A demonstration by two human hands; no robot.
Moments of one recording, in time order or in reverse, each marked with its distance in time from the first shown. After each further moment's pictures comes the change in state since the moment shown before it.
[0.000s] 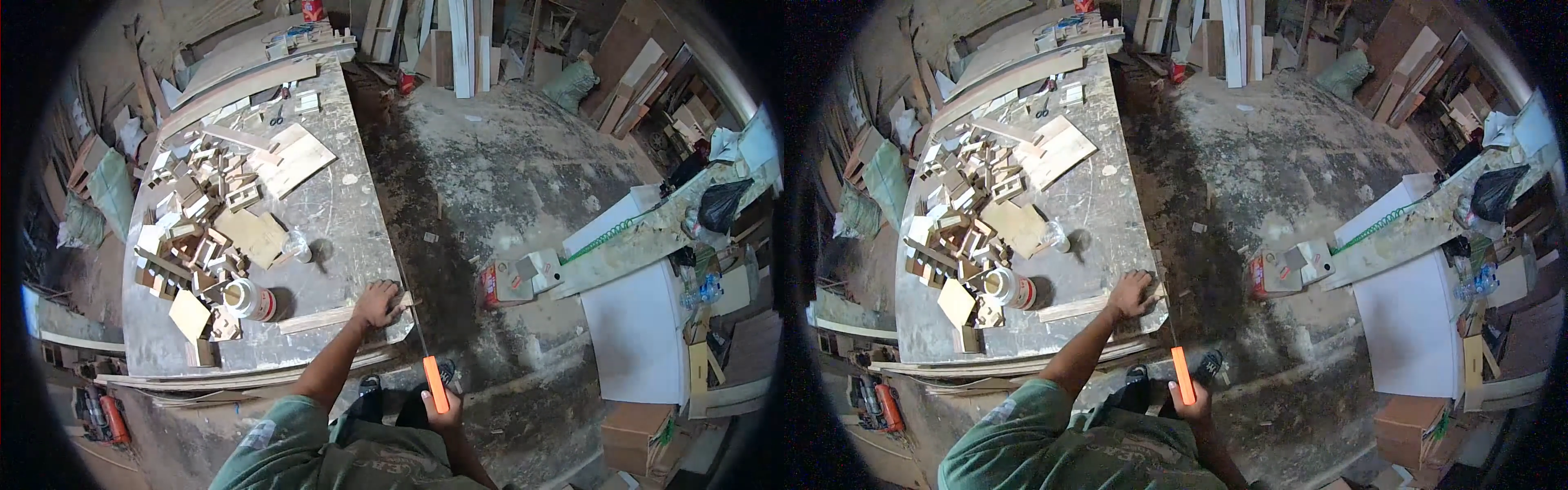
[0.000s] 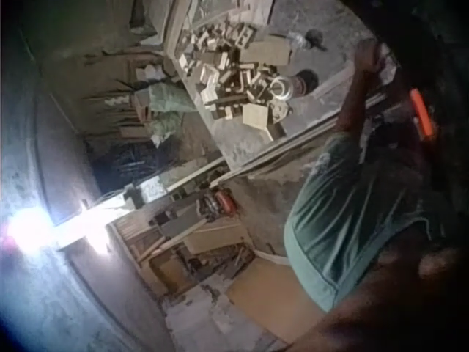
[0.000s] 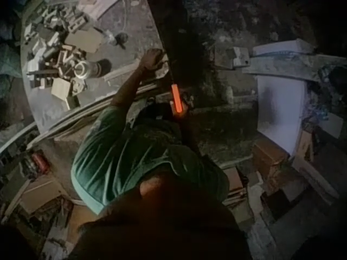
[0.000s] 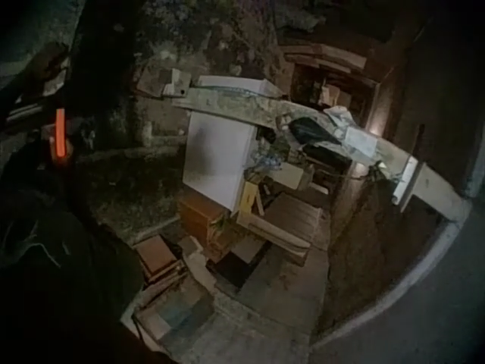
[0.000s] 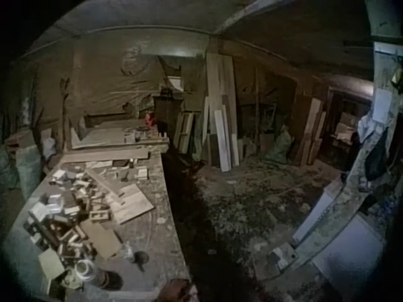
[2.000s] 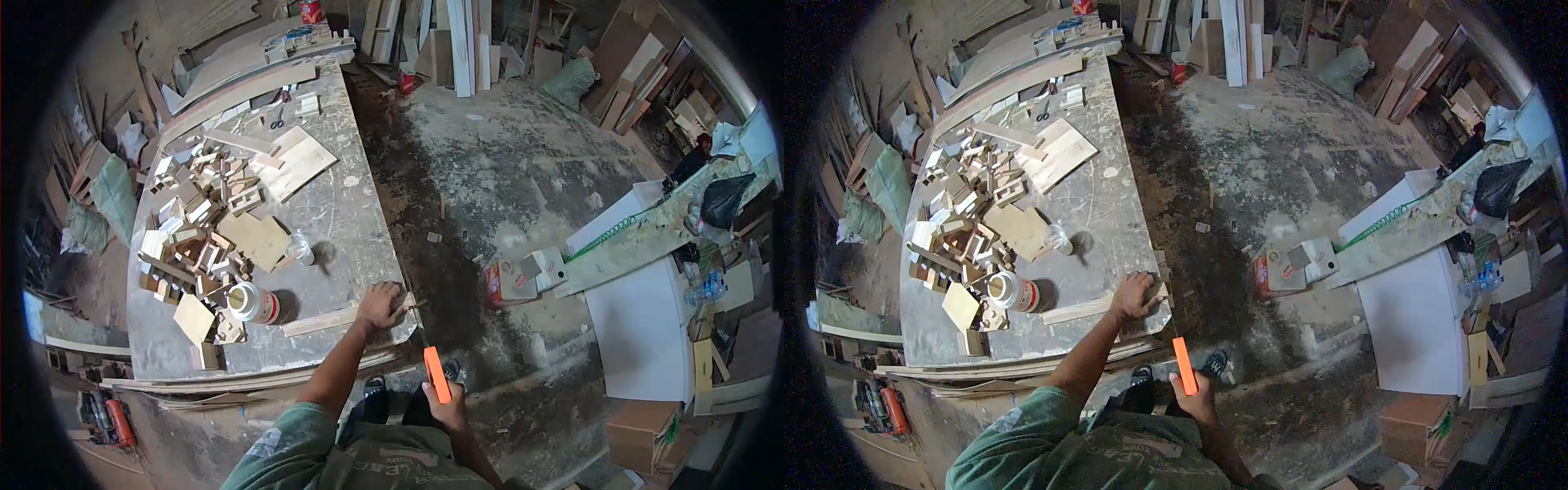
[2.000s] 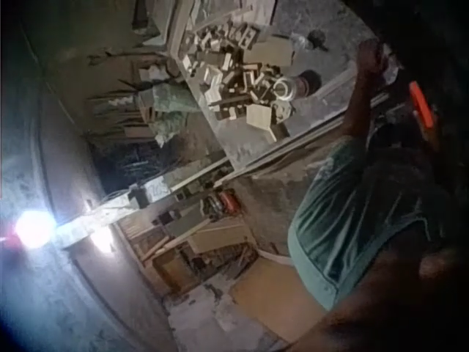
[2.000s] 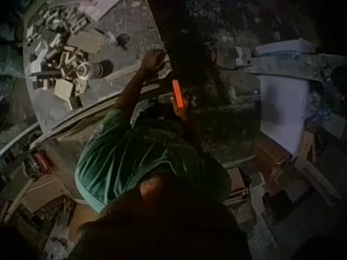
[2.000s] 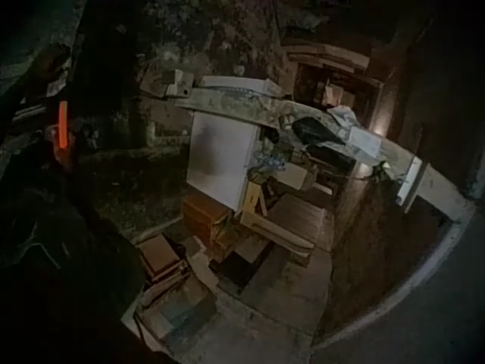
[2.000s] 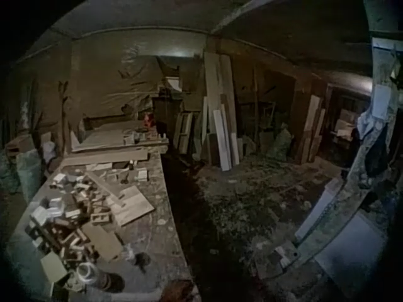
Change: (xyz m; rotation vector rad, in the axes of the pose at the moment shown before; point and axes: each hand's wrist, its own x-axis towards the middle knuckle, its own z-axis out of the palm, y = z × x) left_hand 0.004 0.009 -0.001 0.021 -0.054 -0.074; right_hand 0.023 -0.015 -0.004 -0.015 -0.077 -0.097
